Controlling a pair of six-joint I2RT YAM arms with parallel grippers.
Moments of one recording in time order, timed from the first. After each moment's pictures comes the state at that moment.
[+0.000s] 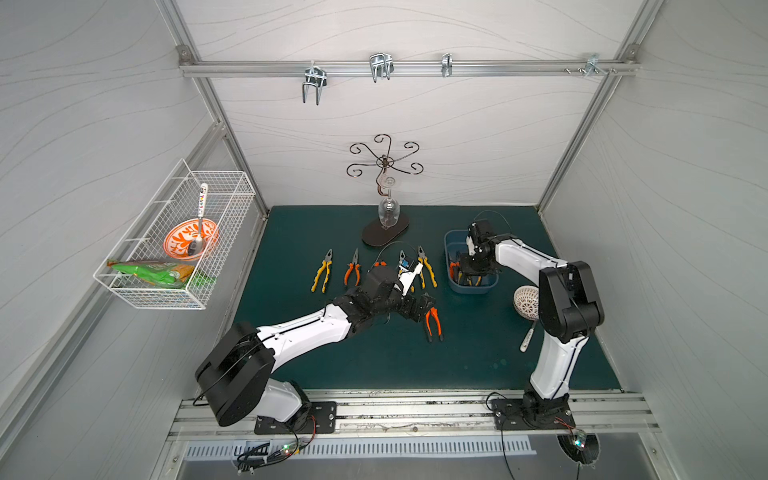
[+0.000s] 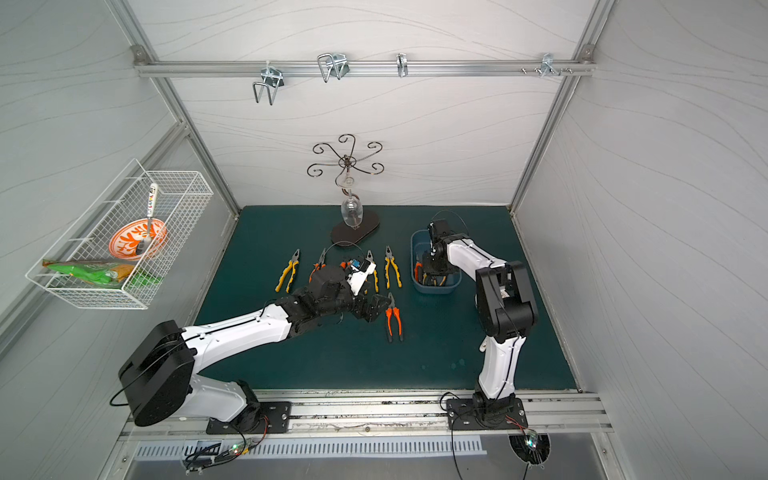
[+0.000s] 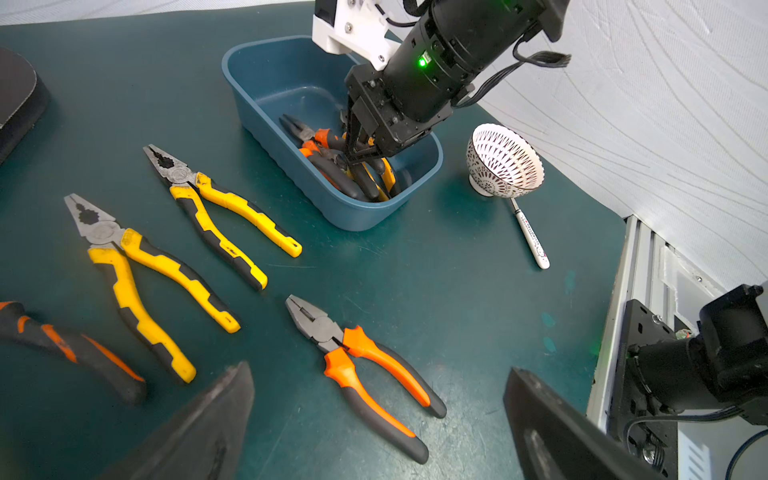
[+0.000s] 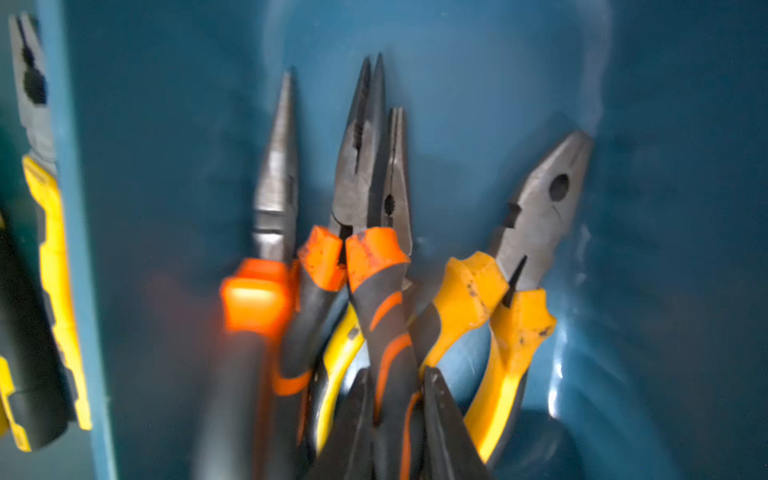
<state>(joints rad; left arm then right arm) -0.78 1.42 0.80 0.10 0.22 -0.23 0.31 1.90 1.35 -0.65 -0.01 0.24</state>
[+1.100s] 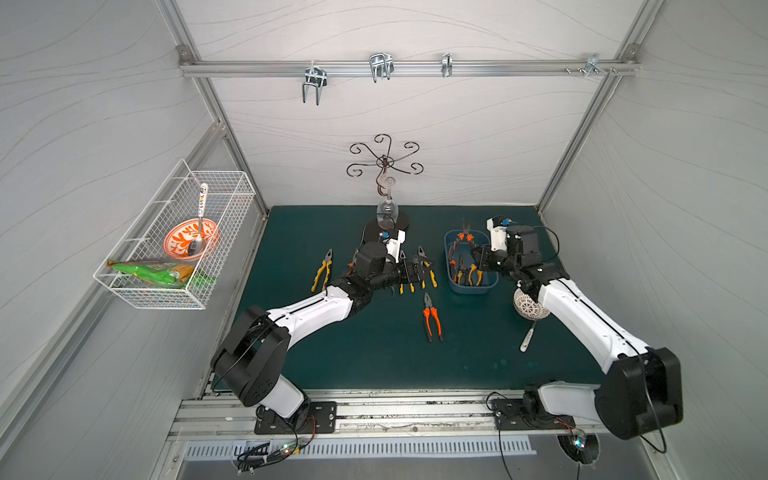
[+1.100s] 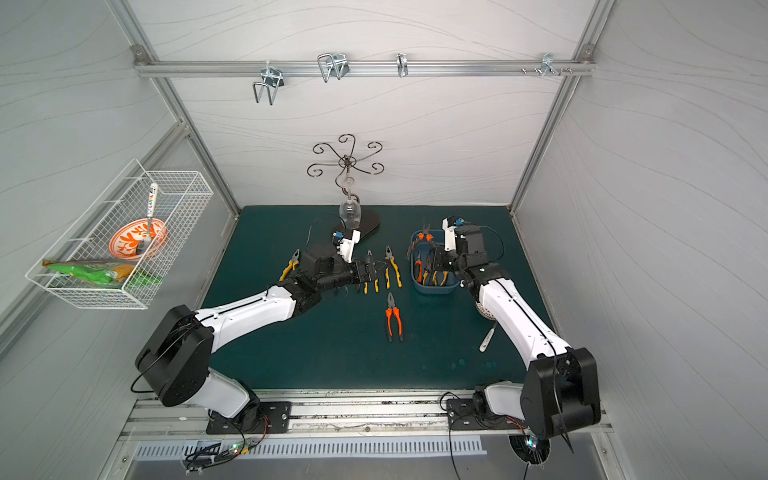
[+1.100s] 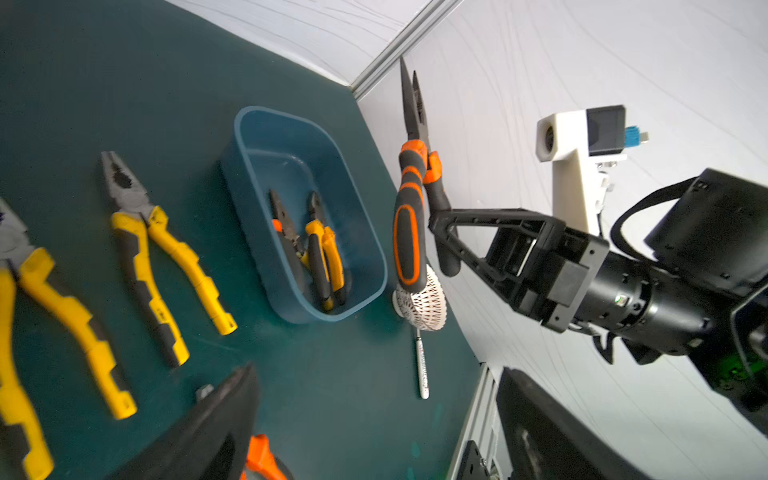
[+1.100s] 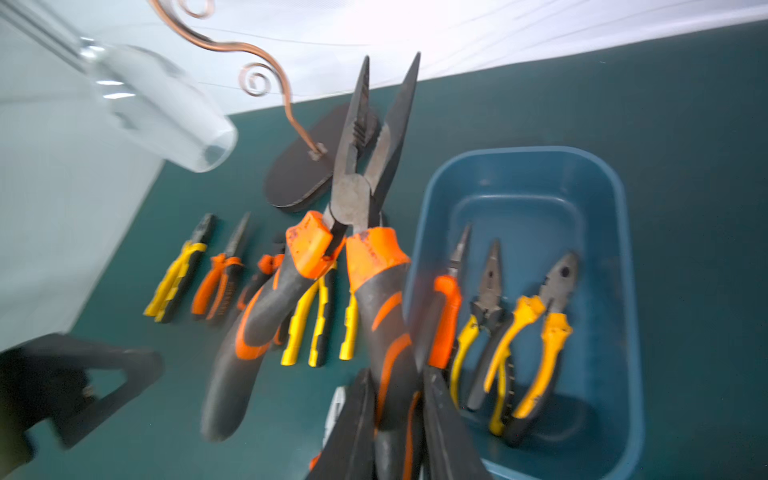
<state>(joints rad) -0.63 1.55 0.95 0.33 0.41 -0.79 0.31 1.27 0.96 -0.27 -0.24 0.28</state>
